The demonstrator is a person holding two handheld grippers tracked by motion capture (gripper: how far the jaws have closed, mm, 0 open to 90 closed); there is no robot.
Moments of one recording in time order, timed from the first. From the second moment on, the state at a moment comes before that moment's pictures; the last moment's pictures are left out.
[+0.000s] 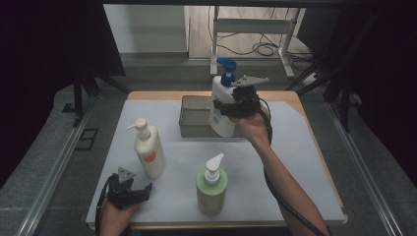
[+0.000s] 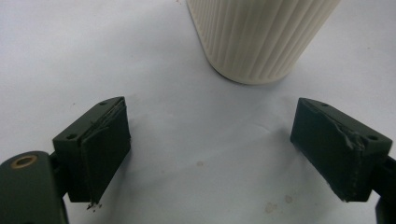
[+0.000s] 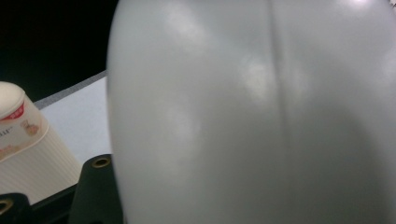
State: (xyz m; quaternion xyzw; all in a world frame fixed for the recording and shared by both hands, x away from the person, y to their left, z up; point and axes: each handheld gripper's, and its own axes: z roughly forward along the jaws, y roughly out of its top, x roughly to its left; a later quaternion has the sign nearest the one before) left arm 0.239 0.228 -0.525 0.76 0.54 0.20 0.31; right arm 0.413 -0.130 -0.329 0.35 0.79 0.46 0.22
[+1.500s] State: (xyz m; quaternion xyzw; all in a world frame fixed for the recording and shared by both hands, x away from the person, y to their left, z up) left arm 0.239 0.228 -0.525 0.76 0.54 0.20 0.31; right arm 0.466 -0.064 -0.341 0.36 0.78 0.46 0.23
